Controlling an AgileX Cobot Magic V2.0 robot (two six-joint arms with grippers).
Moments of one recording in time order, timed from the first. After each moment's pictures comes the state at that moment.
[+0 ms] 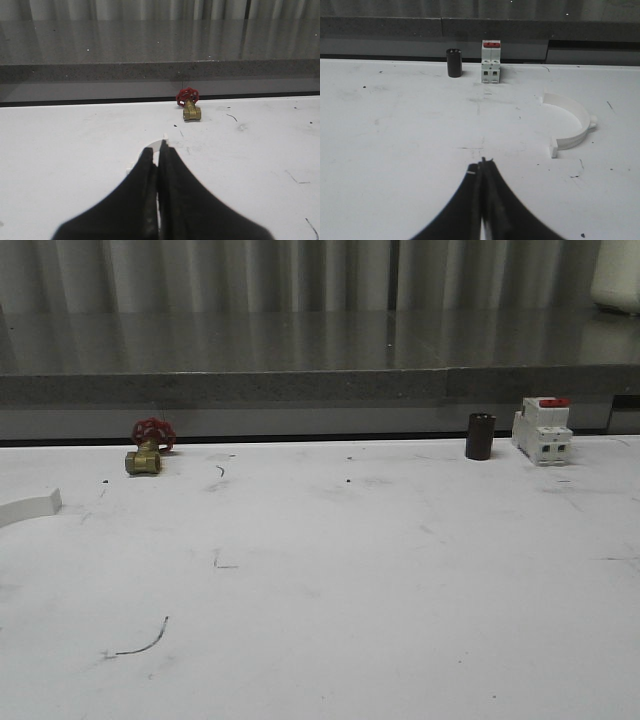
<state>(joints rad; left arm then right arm) -0.08 0.00 0.01 -0.05 0.17 0.06 -0.01 -0.01 0.03 0.12 0.25 -0.09</state>
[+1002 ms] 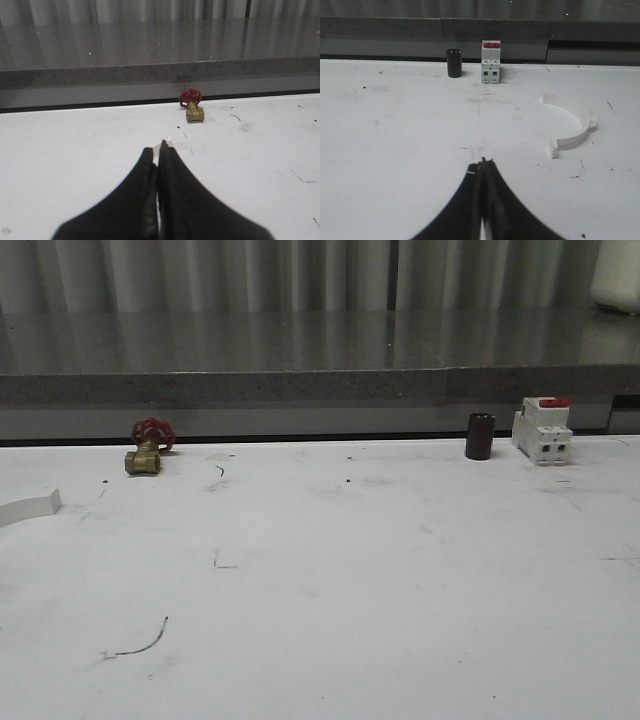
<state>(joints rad) -0.08 0.00 0.01 -0.01 0.15 0.06 -0.01 -0.01 0.03 0.12 0.25 -0.09</state>
